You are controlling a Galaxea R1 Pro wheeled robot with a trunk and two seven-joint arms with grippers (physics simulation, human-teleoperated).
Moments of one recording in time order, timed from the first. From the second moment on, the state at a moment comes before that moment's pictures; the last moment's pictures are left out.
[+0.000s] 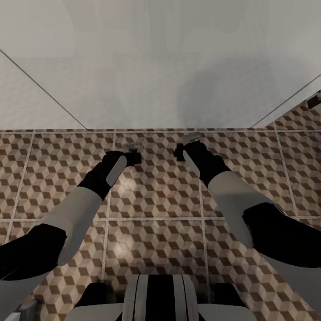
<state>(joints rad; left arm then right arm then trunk) -1.26 -0.08 -0.28 -0.69 0.49 0.60 0.25 -1.41 0.17 0.28 -0.49 -0.04 0.61 -0.17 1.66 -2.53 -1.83</state>
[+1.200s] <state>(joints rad) -1.26 -0.08 -0.31 -0.73 0.49 0.59 0.24 -1.41 0.17 0.28 -0.49 -0.04 0.61 -0.18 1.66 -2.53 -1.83</state>
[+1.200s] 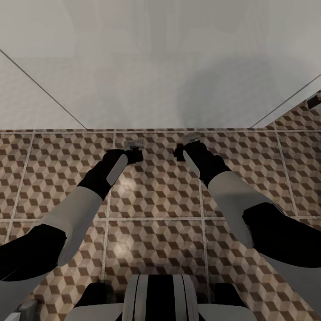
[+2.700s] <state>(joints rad) -1.26 -0.08 -0.32 -0.74 0.49 0.60 0.24 -1.41 0.17 0.28 -0.49 -0.04 0.61 -0.18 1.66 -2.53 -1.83</state>
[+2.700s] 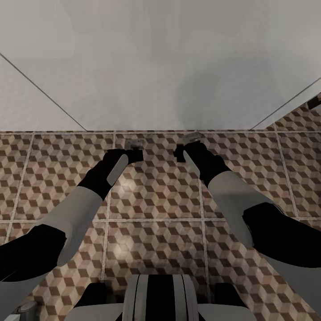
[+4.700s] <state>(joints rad) -1.26 -0.08 -0.33 -0.74 0.49 0.59 0.24 -1.41 0.17 0.28 -0.49 -0.04 0.61 -0.17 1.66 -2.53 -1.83</state>
